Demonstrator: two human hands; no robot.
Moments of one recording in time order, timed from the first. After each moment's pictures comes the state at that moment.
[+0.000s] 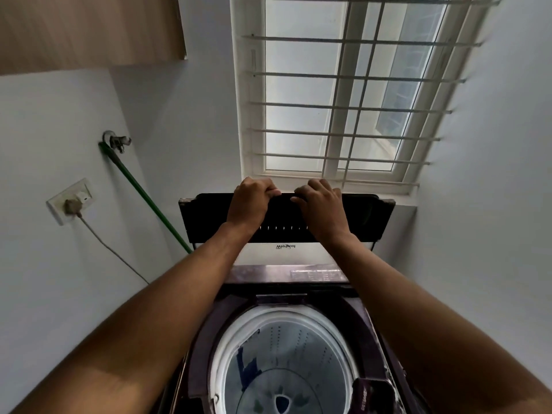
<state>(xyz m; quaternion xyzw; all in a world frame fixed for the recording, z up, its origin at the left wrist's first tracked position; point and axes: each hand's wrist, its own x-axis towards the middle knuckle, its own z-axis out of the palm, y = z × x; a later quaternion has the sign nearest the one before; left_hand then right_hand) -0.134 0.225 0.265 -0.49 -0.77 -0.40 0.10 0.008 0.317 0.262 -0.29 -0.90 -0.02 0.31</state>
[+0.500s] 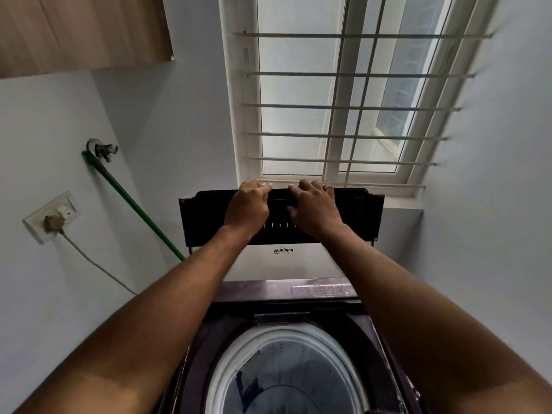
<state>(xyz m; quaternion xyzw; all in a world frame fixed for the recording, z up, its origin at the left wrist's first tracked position) -0.176 0.283 0.251 -0.52 -0.78 -0.34 0.12 -0.042 0.378 0.261 -0.31 -0.93 -0.02 0.20</state>
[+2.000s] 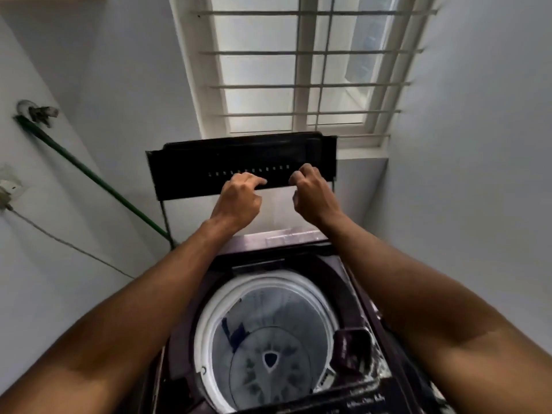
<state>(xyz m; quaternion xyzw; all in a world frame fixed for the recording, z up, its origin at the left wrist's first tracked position) -0.126 0.266 0.185 -0.60 -0.73 -0.31 0.08 0.037 0.372 0.186 -0.32 -0.91 0.01 0.28</state>
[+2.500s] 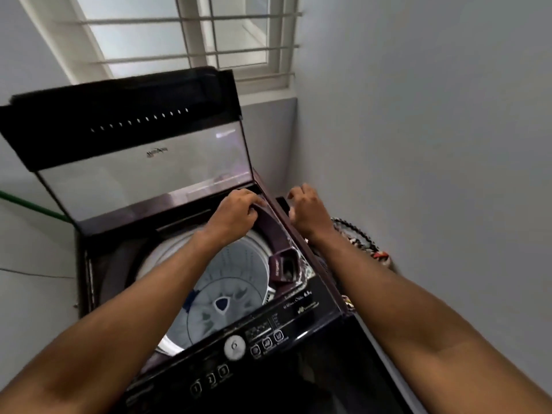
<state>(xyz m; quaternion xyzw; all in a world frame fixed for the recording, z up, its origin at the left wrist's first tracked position) 0.043 0.235 0.099 -0.73 -0.61 -0.27 -0.14 0.235 0.285 0.083 -0.55 -0.80 0.11 0.21</state>
